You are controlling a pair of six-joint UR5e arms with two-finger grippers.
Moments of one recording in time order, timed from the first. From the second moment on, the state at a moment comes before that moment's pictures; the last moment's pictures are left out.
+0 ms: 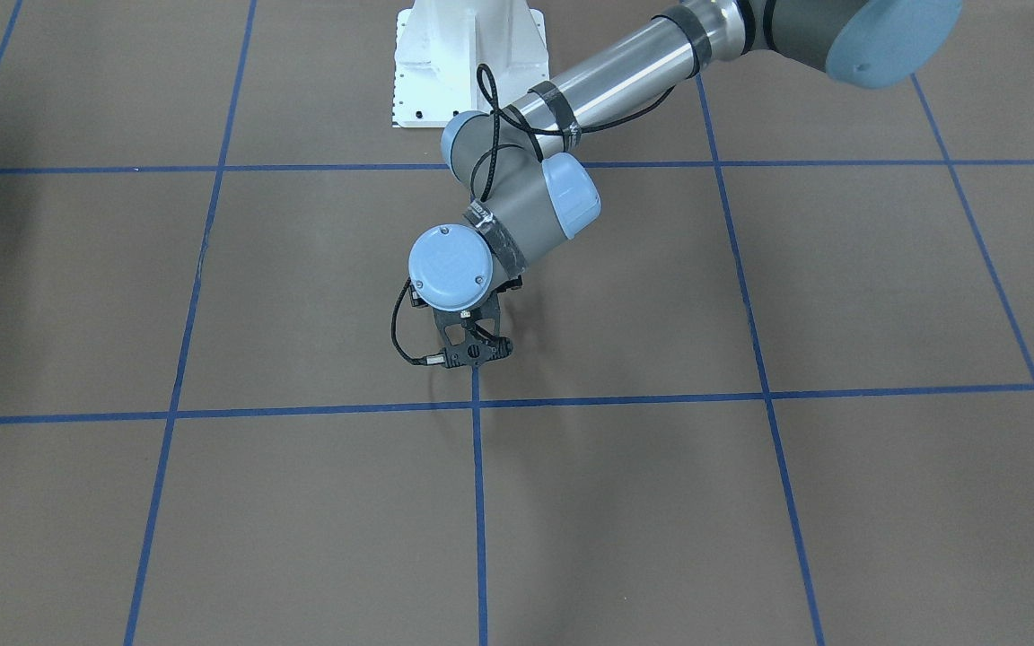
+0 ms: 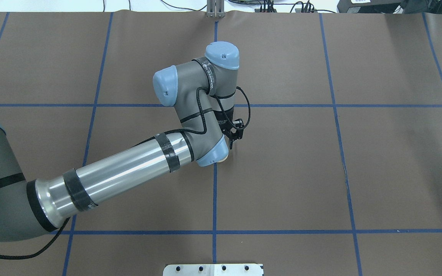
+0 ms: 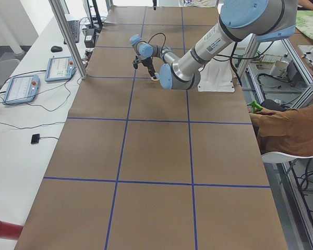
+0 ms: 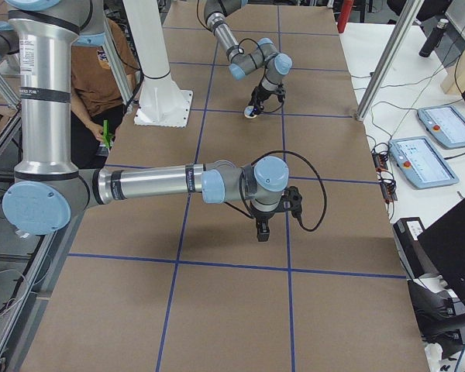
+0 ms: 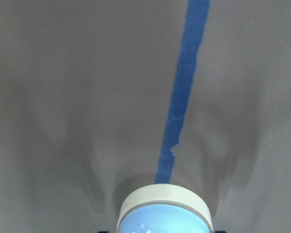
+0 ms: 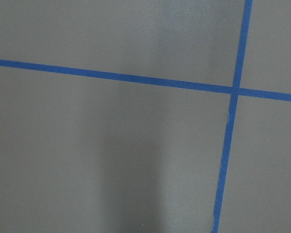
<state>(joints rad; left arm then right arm) -0.60 -2.71 -0.96 -1.50 -2.31 -1.14 1.45 -1.62 1.74 -1.55 2.43 0.05</state>
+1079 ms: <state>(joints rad) -0.84 -2.18 -1.65 -1.41 -2.32 -0.88 1.11 -1.53 1.85 -1.17 2.27 0.74</state>
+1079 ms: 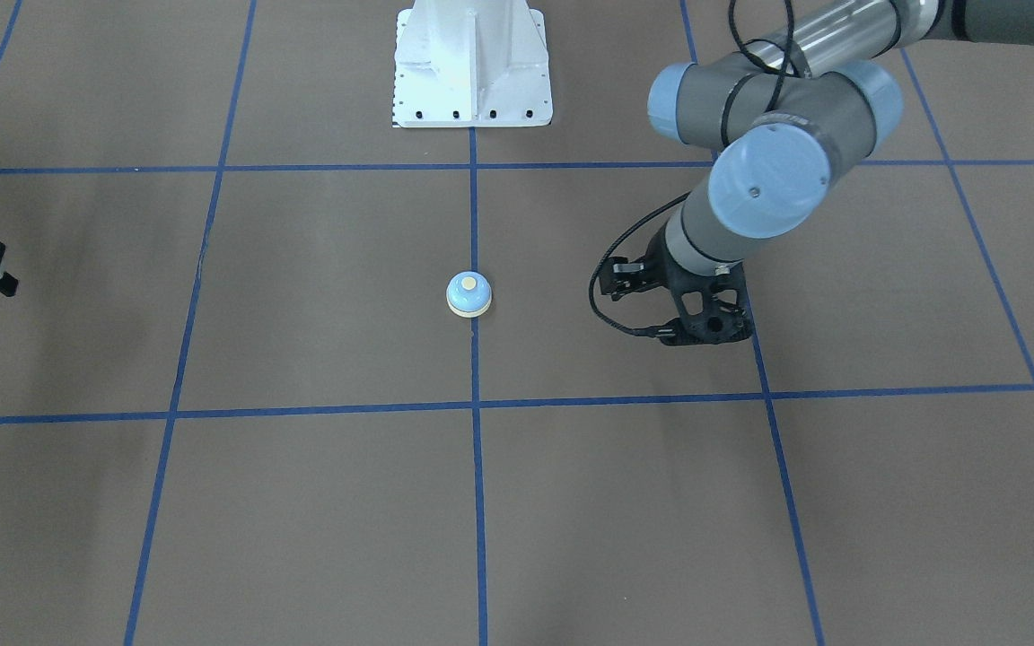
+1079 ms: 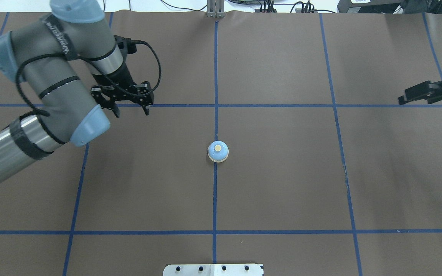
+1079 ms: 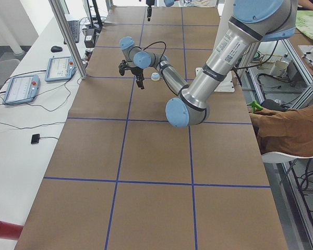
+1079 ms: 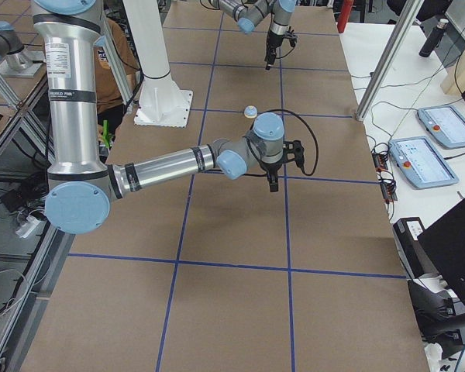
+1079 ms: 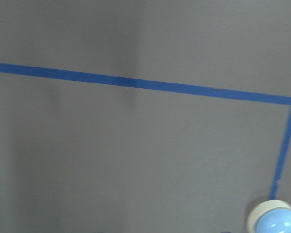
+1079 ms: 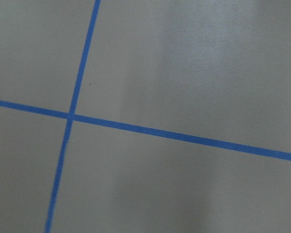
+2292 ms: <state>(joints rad) -1.00 -1.83 -1.81 -1.41 -2.29 -0.46 0.52 -0.97 1.76 -1.41 1.84 1.51</state>
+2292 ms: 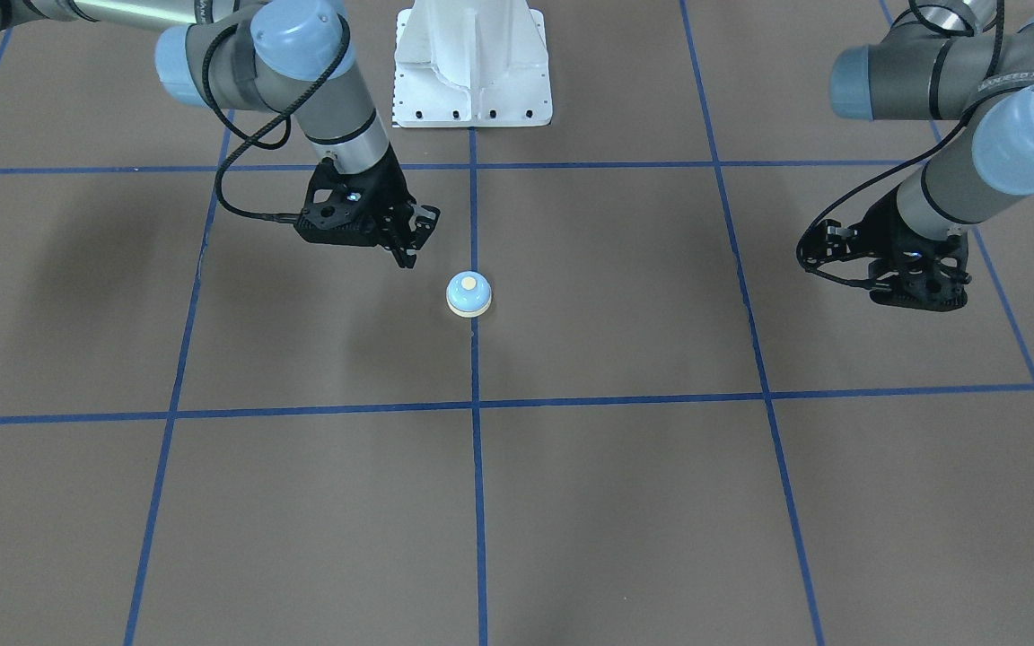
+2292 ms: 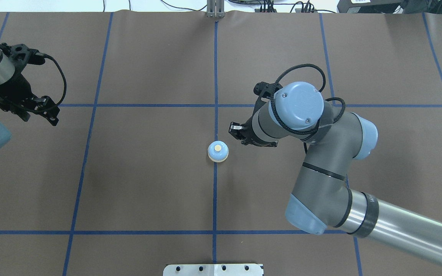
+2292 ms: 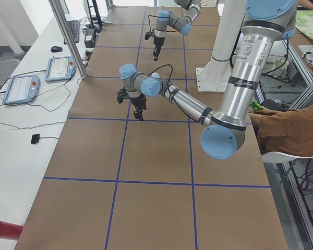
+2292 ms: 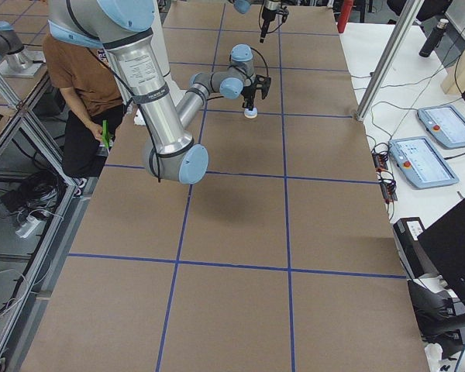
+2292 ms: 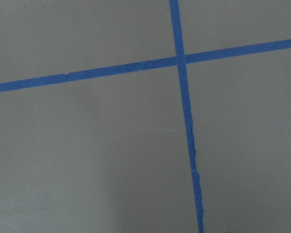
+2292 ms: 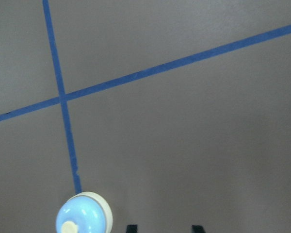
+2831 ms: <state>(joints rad) -1.01 -1.81 -1.81 -1.41 -2.26 -0.41 0.49 -0.84 1.63 -1.48 1.84 1.51</state>
